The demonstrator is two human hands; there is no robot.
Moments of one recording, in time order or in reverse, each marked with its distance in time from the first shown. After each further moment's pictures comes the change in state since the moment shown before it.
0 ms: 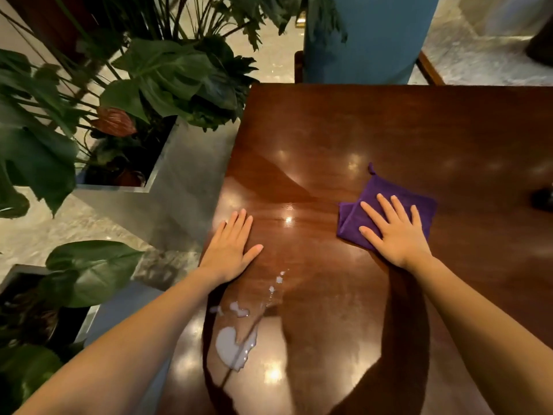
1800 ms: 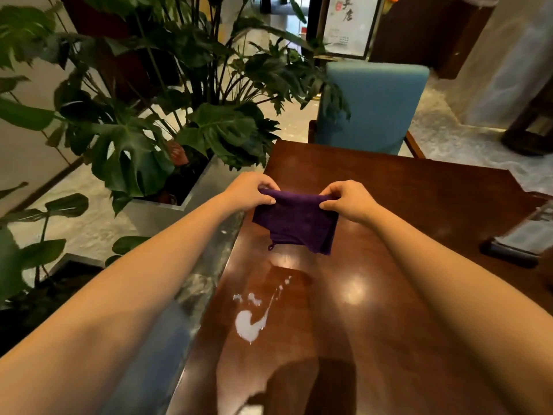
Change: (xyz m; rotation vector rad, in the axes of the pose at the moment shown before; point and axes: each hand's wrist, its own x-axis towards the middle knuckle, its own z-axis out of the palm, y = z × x) left_hand -0.036 0.031 -0.230 -0.577 0.159 0.029; right_hand -0.042 -0.135 -0.217 0.610 0.032 -0.207
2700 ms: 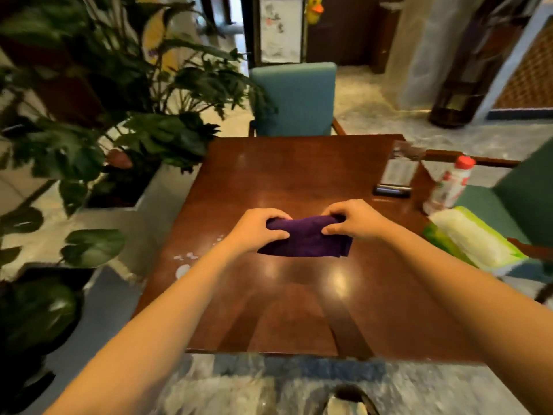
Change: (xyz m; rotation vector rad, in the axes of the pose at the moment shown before) left_hand -0.156 0.194 0.169 -0.001 -0.095 0.151; right_hand -0.273 0.118 -0.088 -0.151 -0.064 -0.056
